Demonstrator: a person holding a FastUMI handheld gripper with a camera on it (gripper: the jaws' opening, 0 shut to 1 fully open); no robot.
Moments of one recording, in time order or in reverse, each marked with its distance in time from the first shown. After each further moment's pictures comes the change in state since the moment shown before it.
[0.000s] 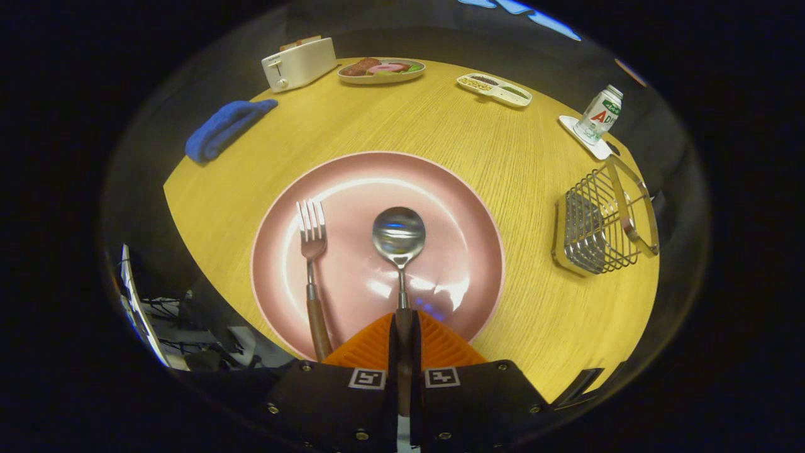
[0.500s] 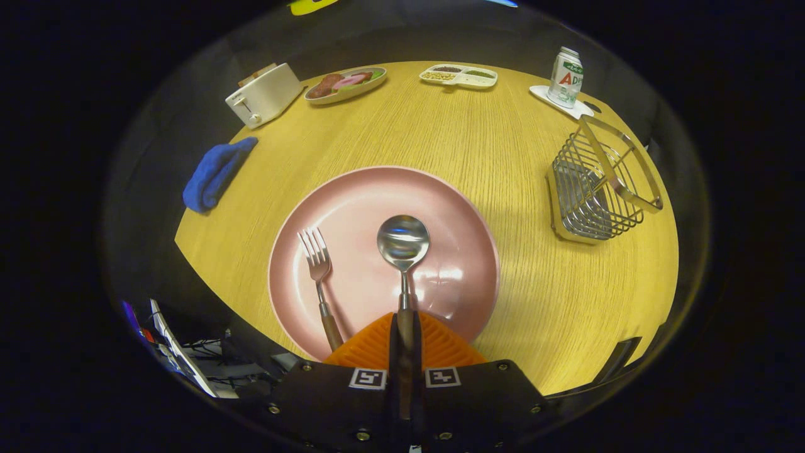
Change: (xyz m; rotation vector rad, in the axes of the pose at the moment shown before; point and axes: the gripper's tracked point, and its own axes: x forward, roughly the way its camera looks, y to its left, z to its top) arm -0.014 0.002 0.019 0.194 -0.046 0.064
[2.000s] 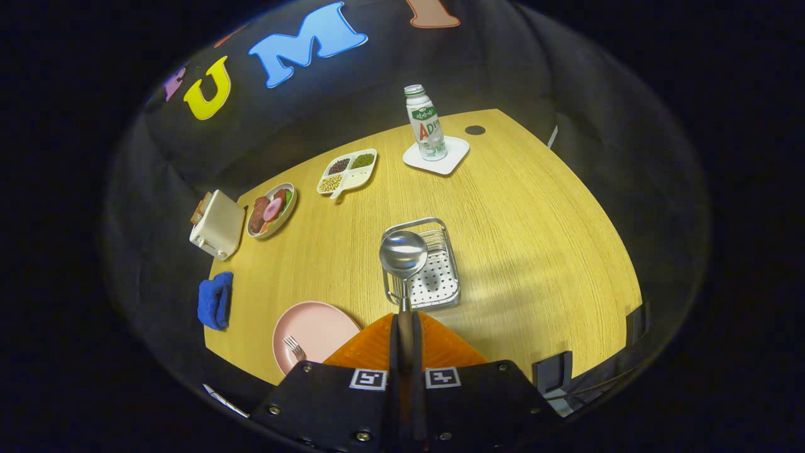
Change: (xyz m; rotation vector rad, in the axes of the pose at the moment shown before) arm -0.100 -0.140 0.080 0.374 -0.261 -0.074
